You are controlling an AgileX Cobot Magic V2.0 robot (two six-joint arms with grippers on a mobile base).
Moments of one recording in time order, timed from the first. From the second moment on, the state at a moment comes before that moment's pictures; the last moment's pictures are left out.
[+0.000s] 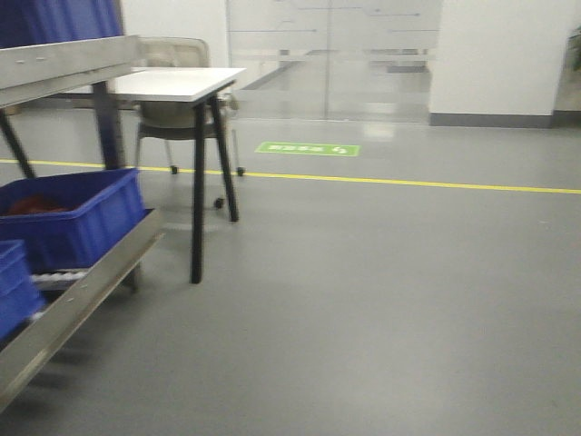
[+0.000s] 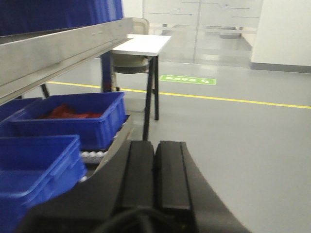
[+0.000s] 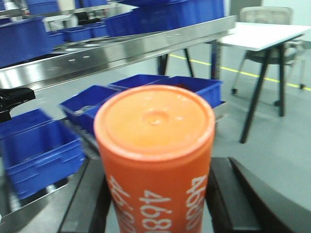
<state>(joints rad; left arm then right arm) -0.05 -0.02 0.03 -0.01 0.03 0.00 0.75 -0.02 -0.48 -0.02 0.61 0.16</state>
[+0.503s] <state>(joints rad) -0.05 -0.02 0.03 -0.01 0.03 0.00 0.75 -0.02 -0.48 -0.02 0.61 0.16</state>
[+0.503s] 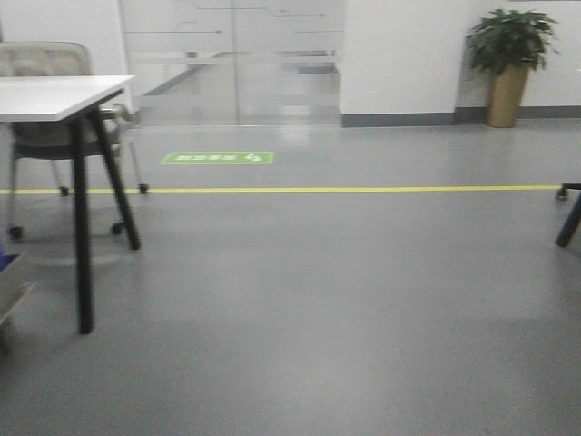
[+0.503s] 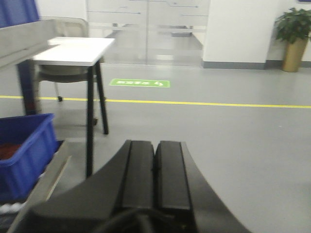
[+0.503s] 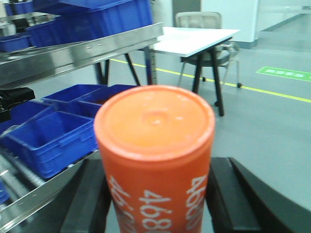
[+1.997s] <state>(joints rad) -0.05 -0.02 0.03 -0.01 0.03 0.00 0.75 -0.02 -0.48 -0.02 0.61 0.16</state>
